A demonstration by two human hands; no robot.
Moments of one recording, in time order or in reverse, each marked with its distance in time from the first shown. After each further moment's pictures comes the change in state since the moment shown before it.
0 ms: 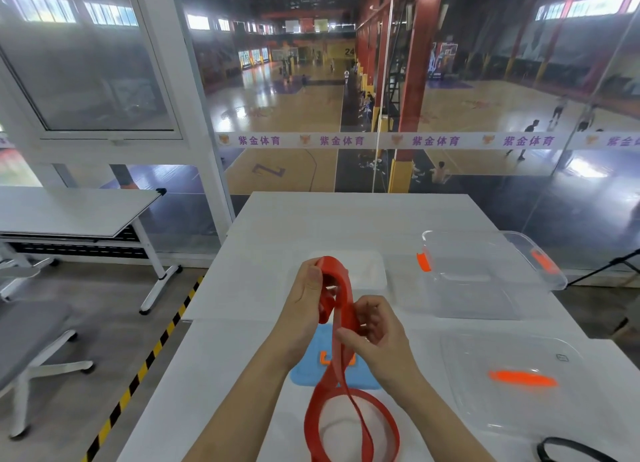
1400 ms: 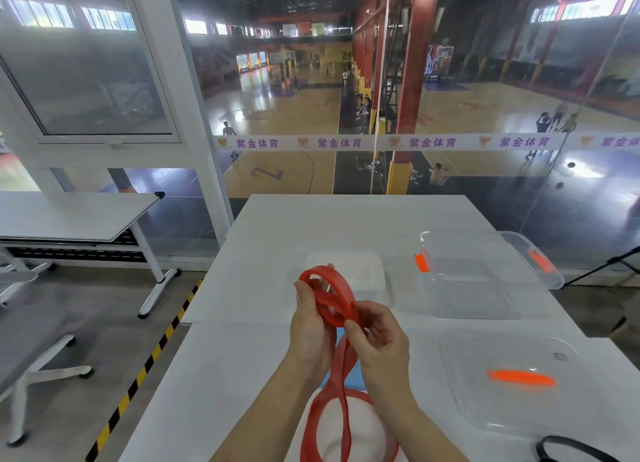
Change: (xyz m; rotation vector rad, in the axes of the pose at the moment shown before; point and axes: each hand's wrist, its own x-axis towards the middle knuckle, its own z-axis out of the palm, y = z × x) left_hand -0.004 -0.018 0.033 -0.724 0.170 -0.355; right_hand -0.016 -0.005 0.023 0.198 0.319 -0.033
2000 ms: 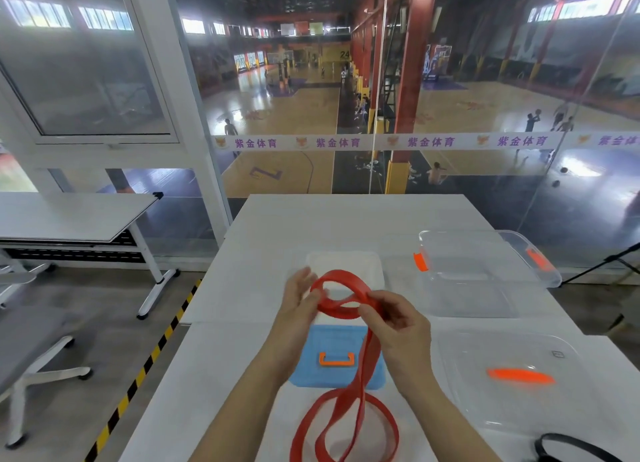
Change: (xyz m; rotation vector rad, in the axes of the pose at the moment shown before) left_hand -0.001 0.025 -0.030 0.562 -0.127 0.212; right_hand 0.026 -0.007 -0.026 -0.041 0.018 -0.027
